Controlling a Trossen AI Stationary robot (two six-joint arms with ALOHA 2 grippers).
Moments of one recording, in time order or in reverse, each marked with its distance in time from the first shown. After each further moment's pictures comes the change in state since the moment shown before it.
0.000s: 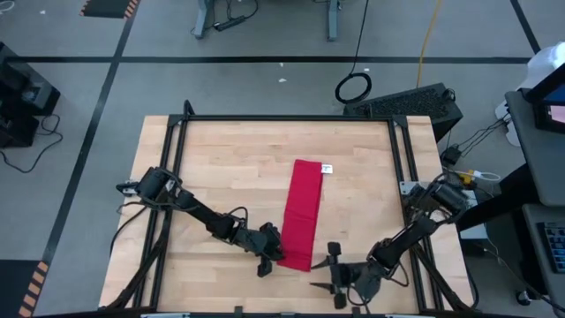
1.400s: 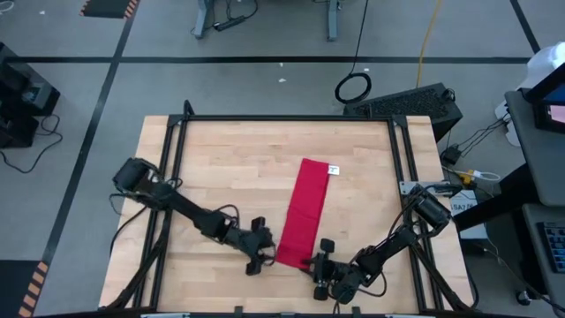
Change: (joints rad) left arm -0.052 -0.207 0.001 -0.323 -0.084 0.178; right arm -0.056 0.202 0.169 -0.301 0.068 0.295
